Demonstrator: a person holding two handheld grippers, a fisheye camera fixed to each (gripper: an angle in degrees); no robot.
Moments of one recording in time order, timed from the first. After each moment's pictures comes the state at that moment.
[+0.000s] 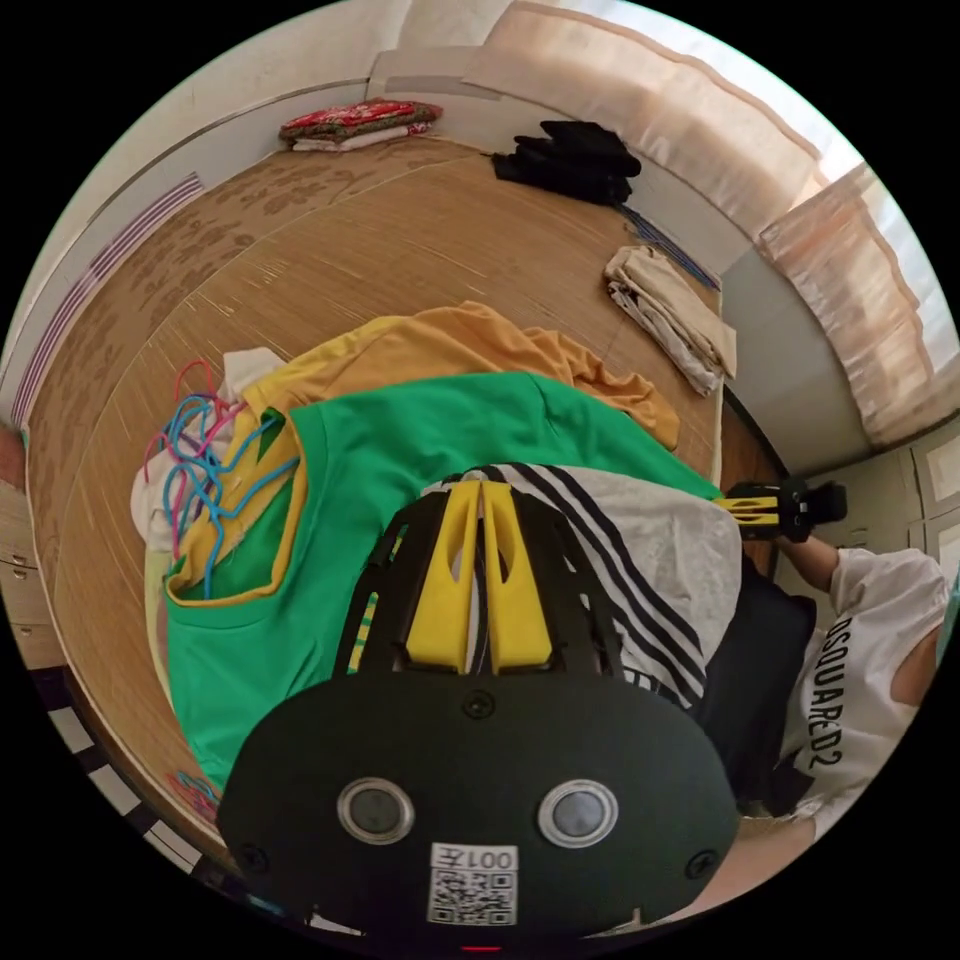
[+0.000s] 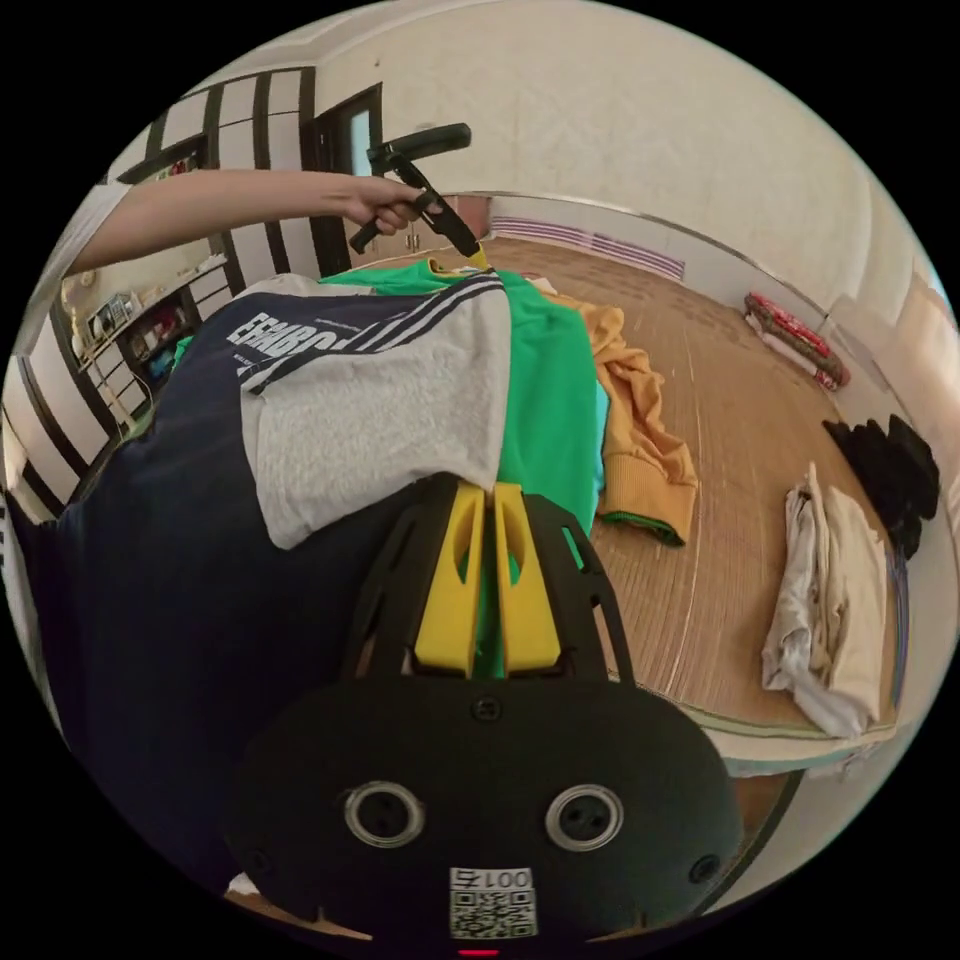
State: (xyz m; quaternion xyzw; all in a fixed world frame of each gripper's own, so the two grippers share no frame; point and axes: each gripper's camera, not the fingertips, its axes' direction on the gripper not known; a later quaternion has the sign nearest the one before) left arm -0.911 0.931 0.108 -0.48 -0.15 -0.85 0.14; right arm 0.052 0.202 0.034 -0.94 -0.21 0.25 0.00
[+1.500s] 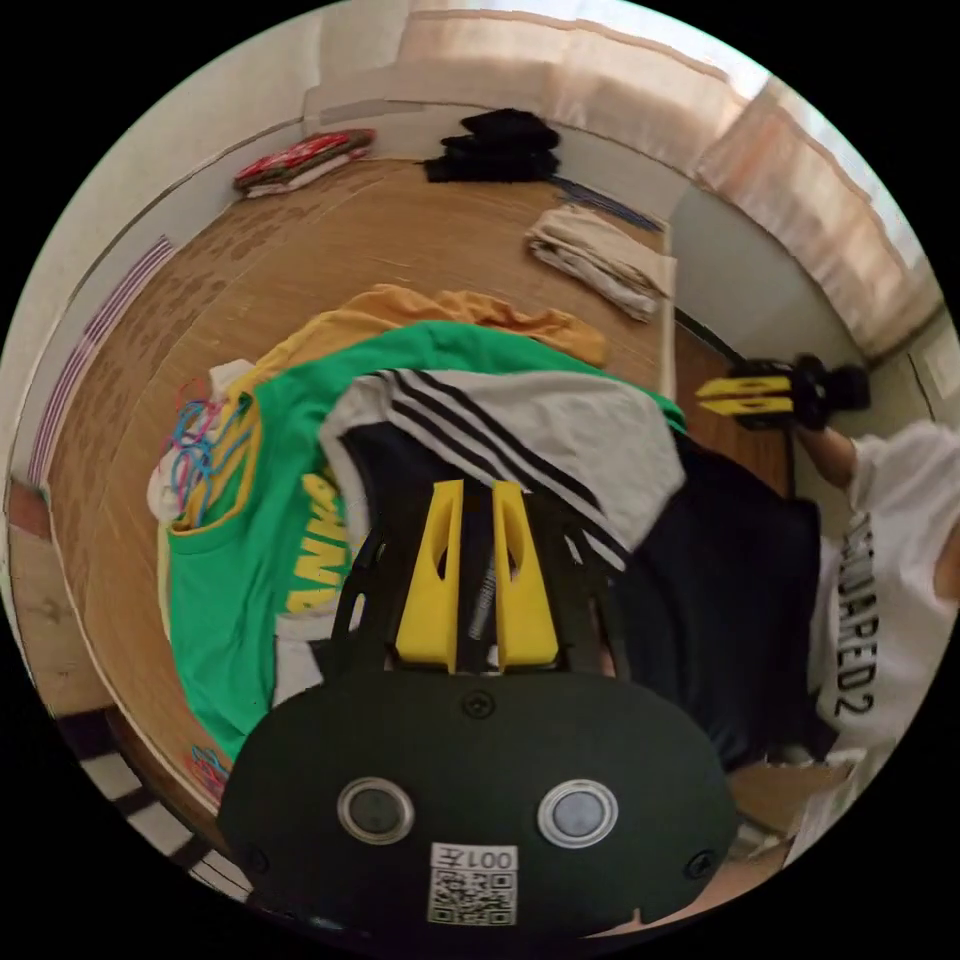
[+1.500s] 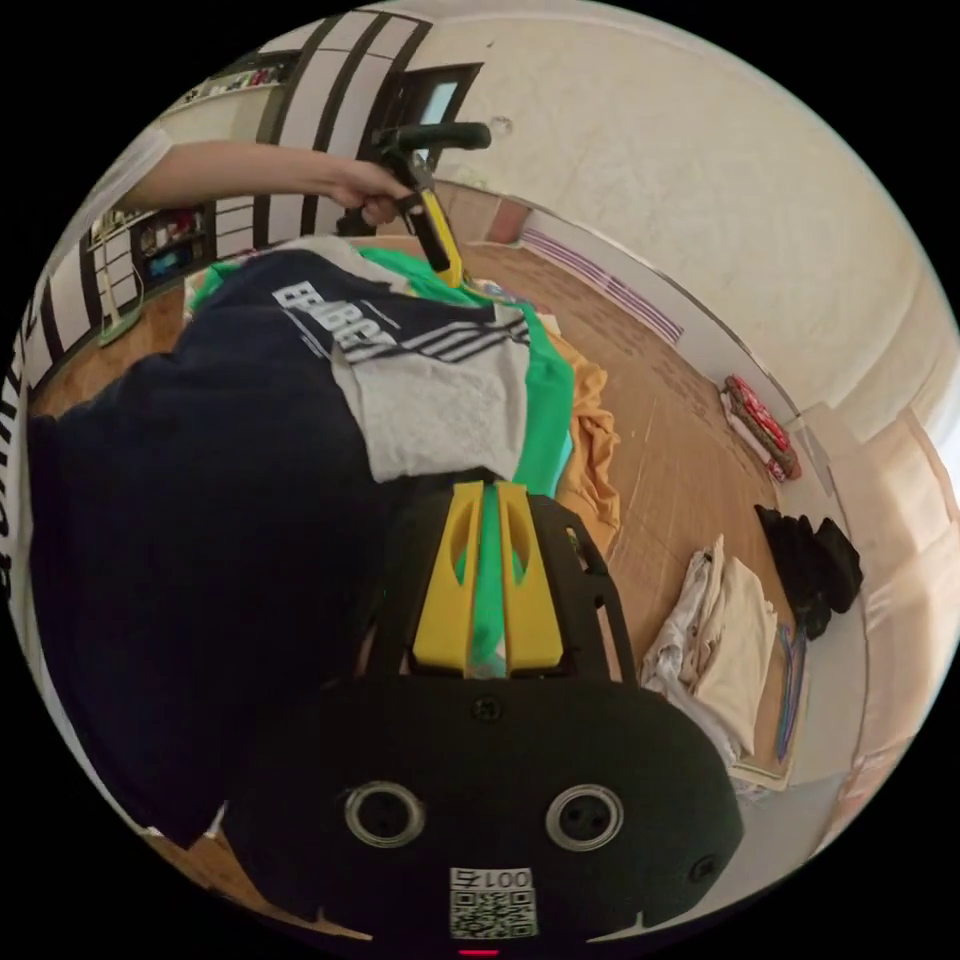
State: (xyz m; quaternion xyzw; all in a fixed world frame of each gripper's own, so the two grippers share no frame) left arm -0.961 0.818 0.301 -0.53 -0.13 -0.82 0.20; right arm 0.030 0.177 0.099 -0.93 -0.33 0.16 0.04
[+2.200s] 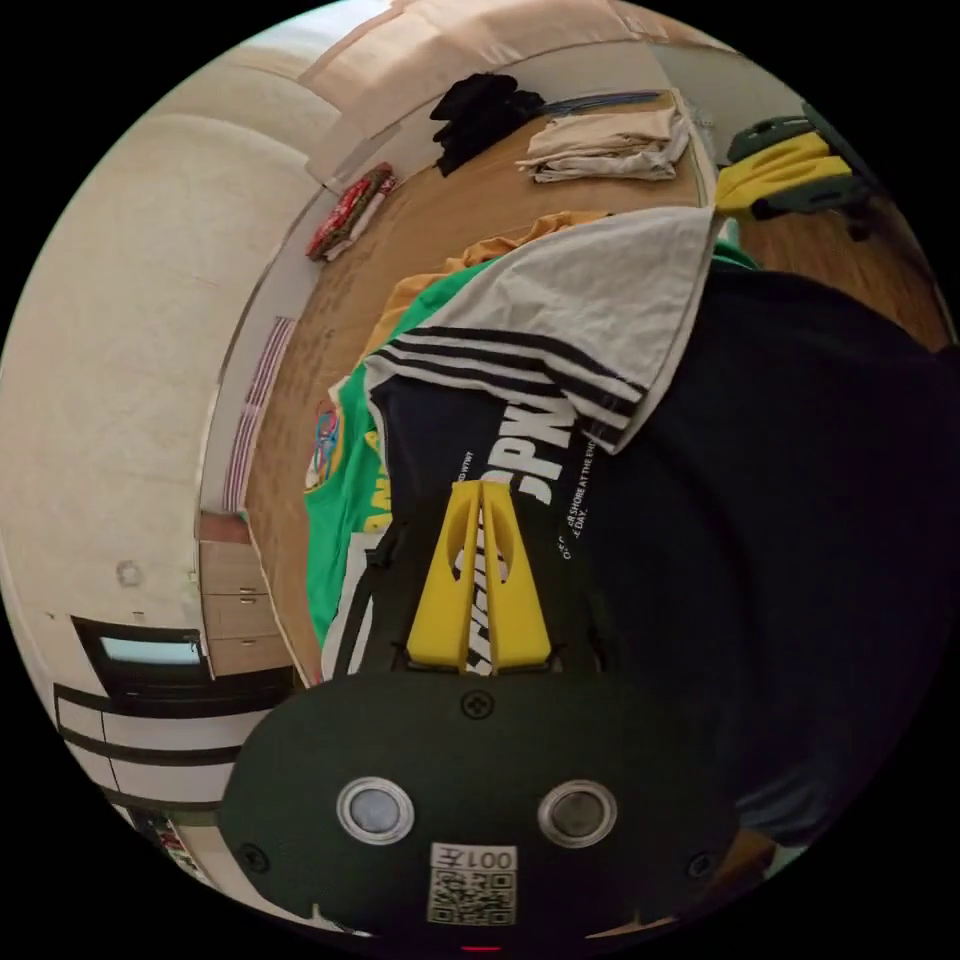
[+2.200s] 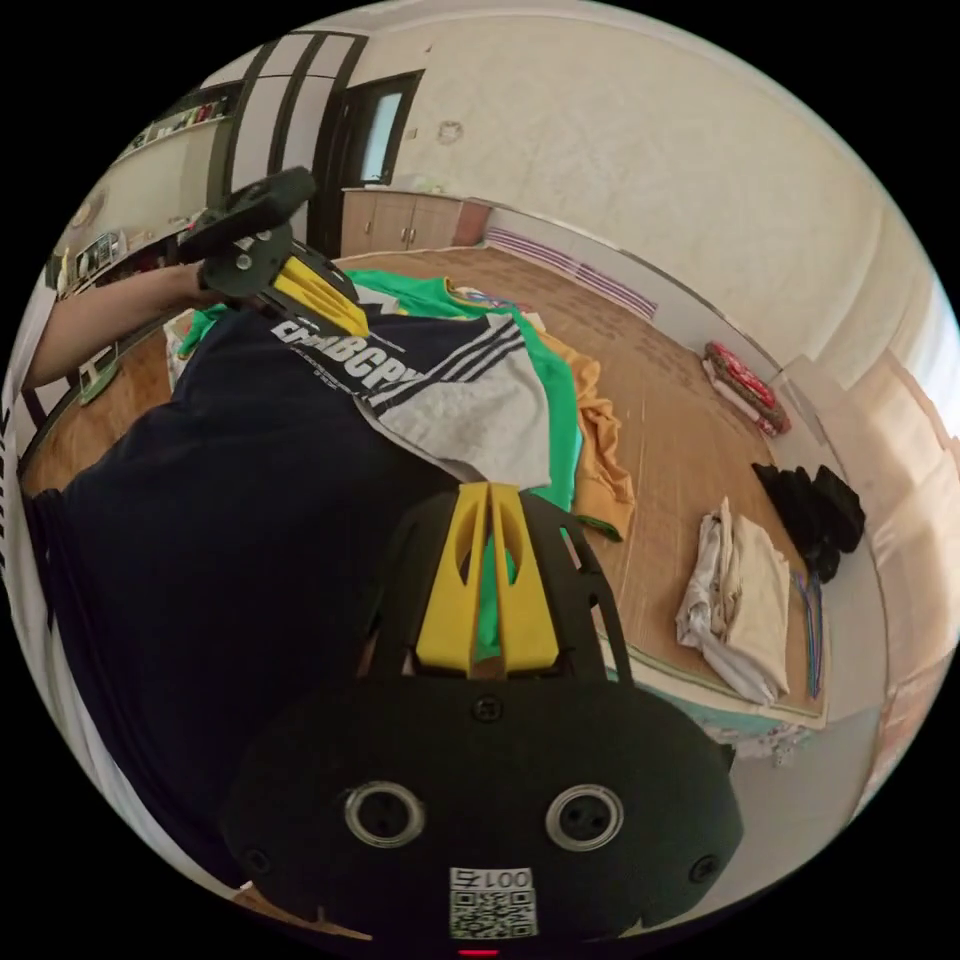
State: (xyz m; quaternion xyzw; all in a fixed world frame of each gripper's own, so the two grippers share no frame) left arm -0.962 0.710 0.530 -0.78 -0.10 -0.59 0.19; right arm 0.019 0.159 0.126 -0.95 -0.26 0.15 0.03
